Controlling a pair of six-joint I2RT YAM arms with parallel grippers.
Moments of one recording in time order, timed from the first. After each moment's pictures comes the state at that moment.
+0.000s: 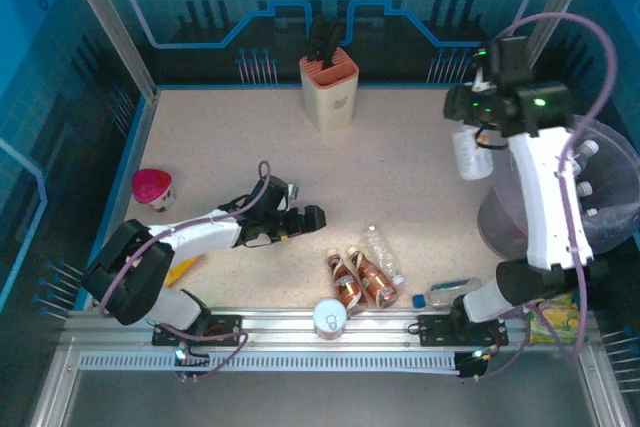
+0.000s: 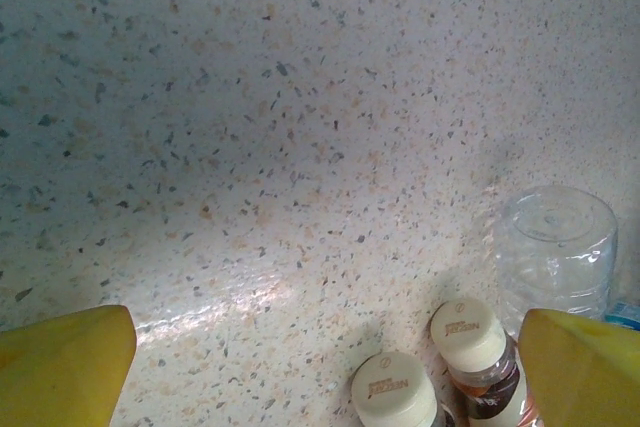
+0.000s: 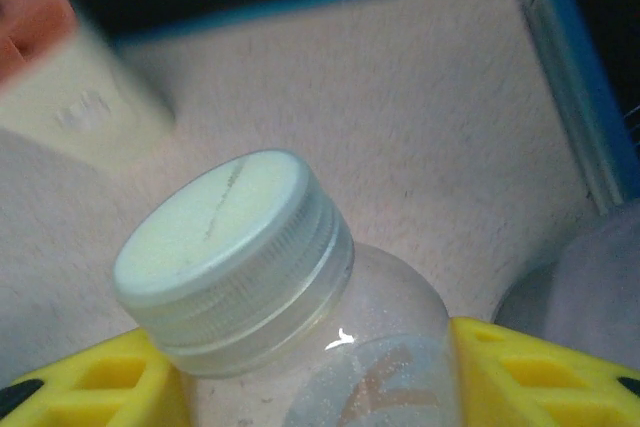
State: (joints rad) left arm -0.56 1.45 0.66 -0.10 0.33 -0.82; right arm 0.10 1.47 2.08 -1.37 0.13 0.31
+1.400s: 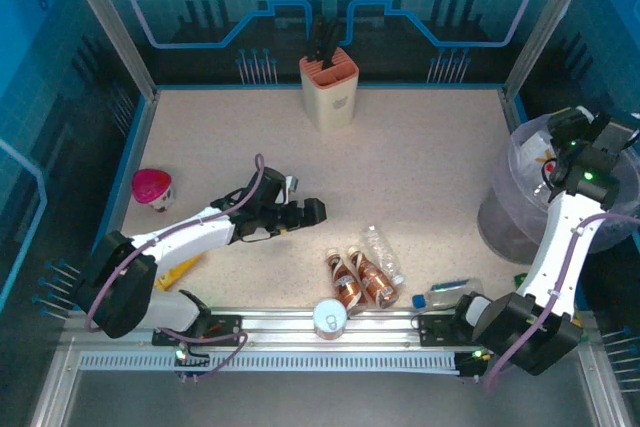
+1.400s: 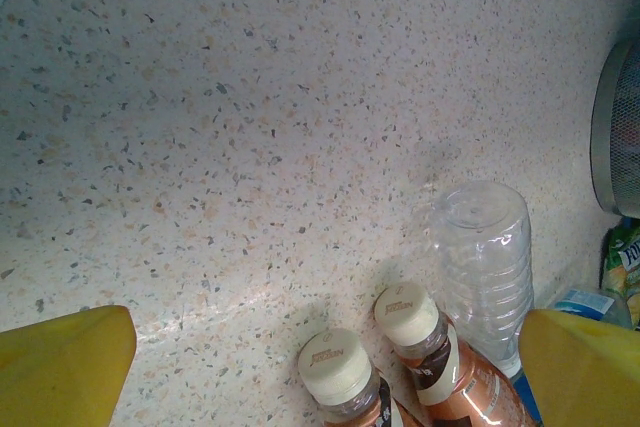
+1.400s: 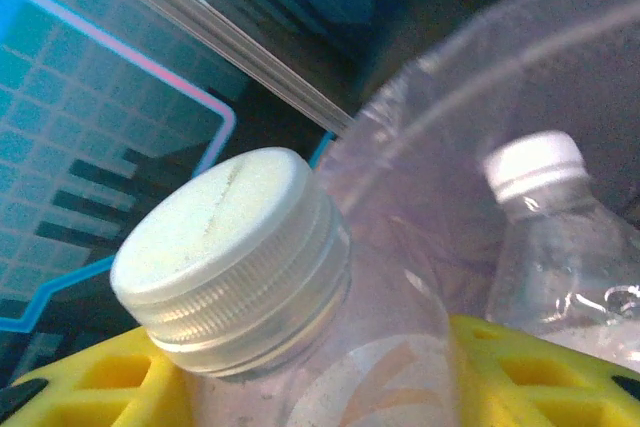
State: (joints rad) left arm -0.56 1.36 0.72 -0.21 0.34 -0.81; right arm -0.58 1.14 1.25 -0.57 -0.11 0.75
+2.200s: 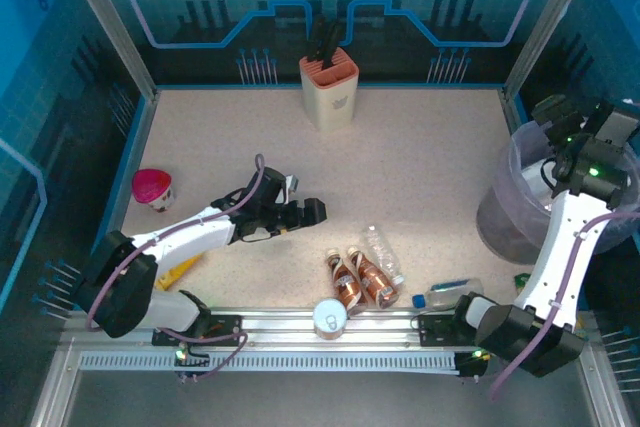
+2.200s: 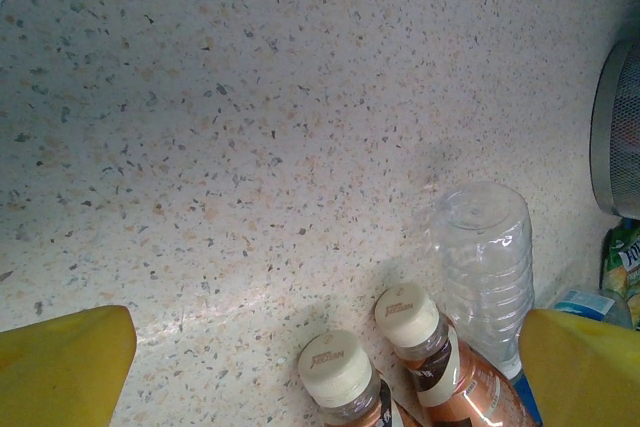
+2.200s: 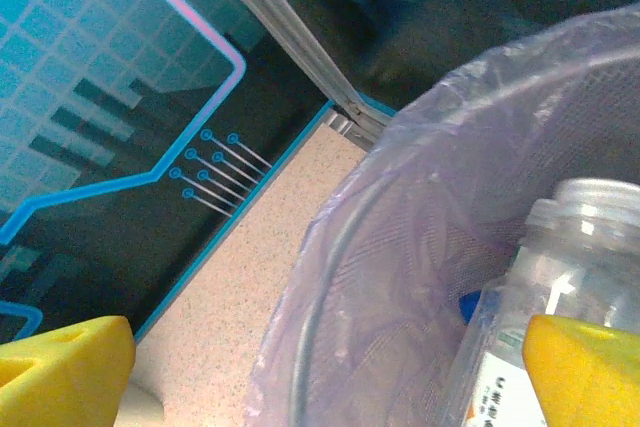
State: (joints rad) left arm -0.56 1.37 0.72 -0.21 0.34 -0.81; right arm -0.52 1.15 1.44 -0.80 -0.10 0.56
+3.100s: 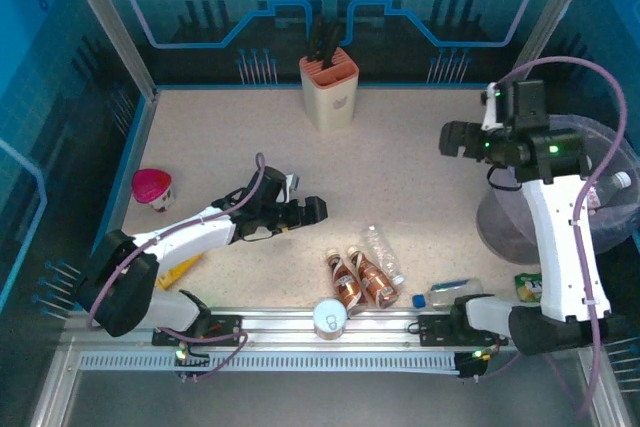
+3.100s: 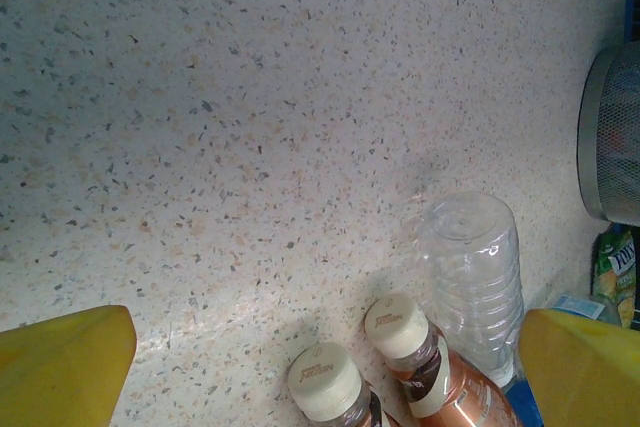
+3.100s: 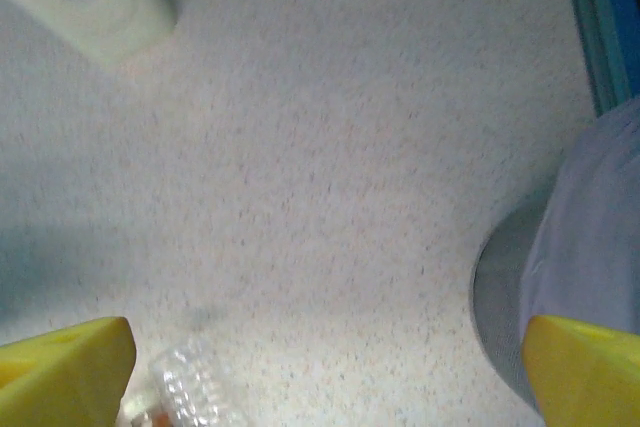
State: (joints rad) left arm -0.56 1.37 0.72 -0.17 0.34 -0.82; right arm 0.18 1.23 1.67 -1.36 0.11 0.23
